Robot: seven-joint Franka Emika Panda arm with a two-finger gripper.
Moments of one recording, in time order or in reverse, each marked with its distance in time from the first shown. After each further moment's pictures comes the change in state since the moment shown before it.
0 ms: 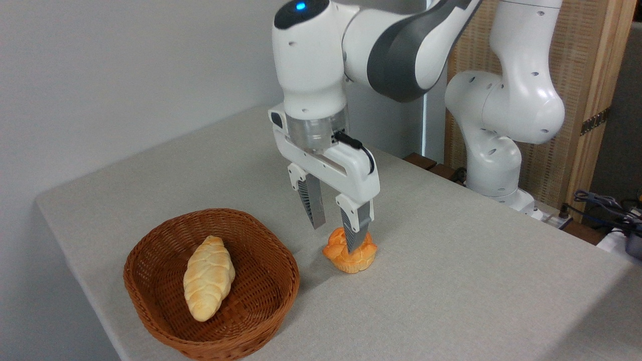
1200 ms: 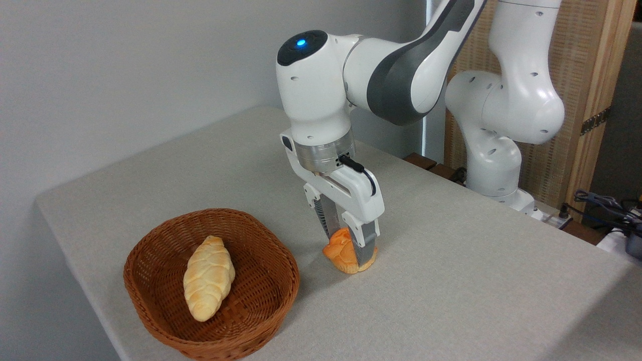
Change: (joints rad) arm -0.009 0.021 -0.003 -0.075 0.050 0.048 0.040
